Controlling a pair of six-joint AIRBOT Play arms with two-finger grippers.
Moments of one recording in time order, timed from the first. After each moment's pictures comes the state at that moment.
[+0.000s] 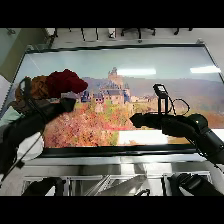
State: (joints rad) left arm -0.15 -0.80 0.80 -1.99 0.64 1.40; right arm 0.47 -0.88 0.81 1.95 -0.81 -1.35
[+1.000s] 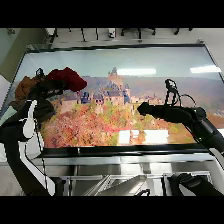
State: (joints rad) left arm 0.11 -2.06 1.73 -1.96 0.59 1.46; right arm 0.29 -1.00 0.81 1.95 -0.73 -1.33
